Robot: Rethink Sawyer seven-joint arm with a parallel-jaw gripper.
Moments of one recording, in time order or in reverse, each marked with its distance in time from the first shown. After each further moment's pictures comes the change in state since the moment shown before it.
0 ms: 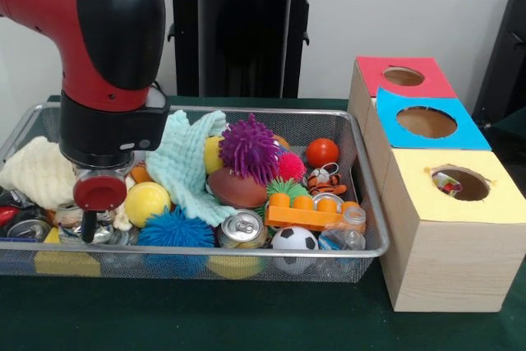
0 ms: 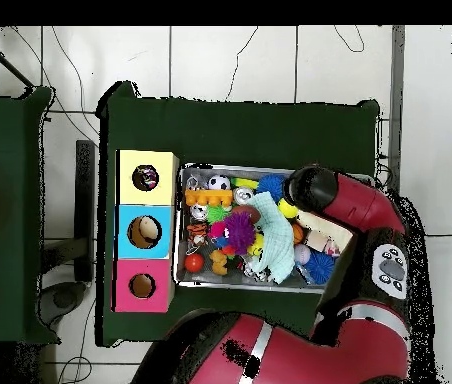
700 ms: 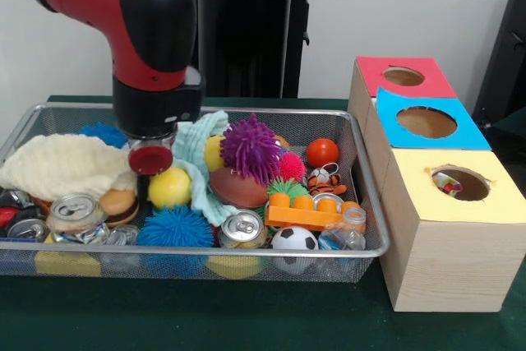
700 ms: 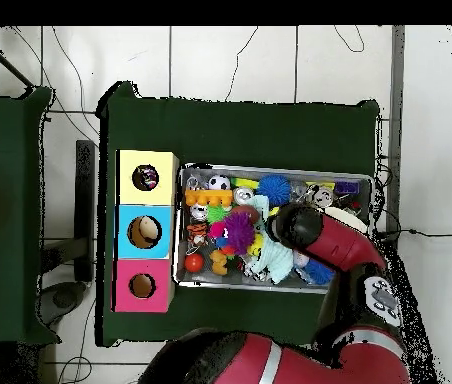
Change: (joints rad) arm -0.011 -0.092 0.048 0.314 0.000 -0.095 0.000
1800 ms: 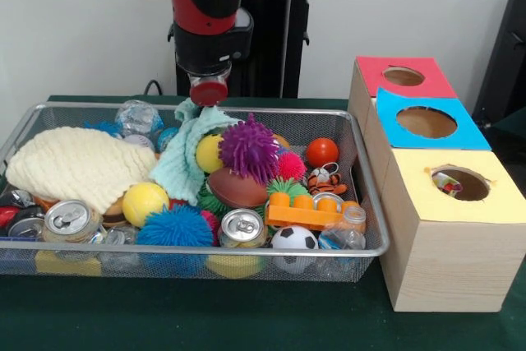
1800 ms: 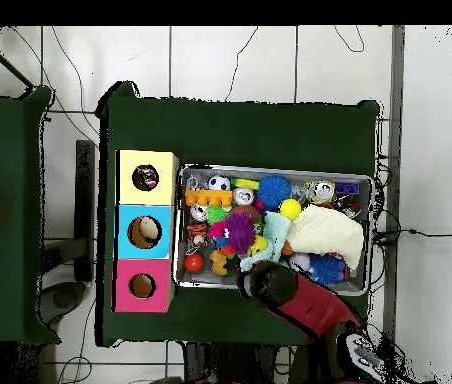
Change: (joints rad) arm 0.030 -0.117 0.005 0.357 0.039 -0.041 0.000
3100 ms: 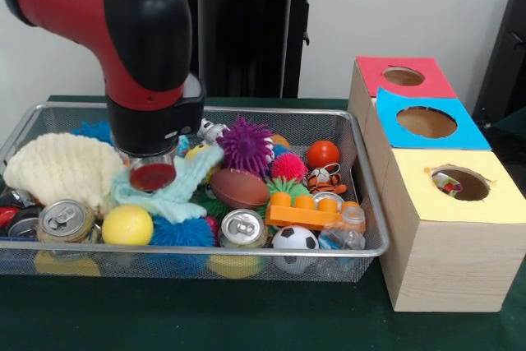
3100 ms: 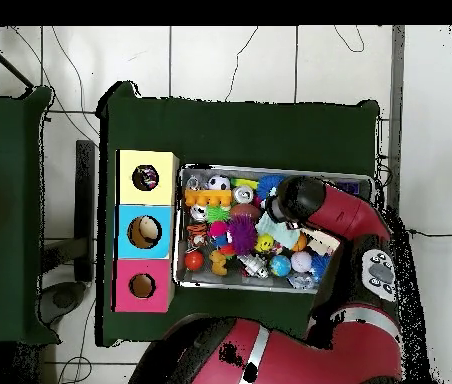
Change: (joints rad) arm -0.008 0.187 -0.016 -0.604 -0.051 0.332 0.000
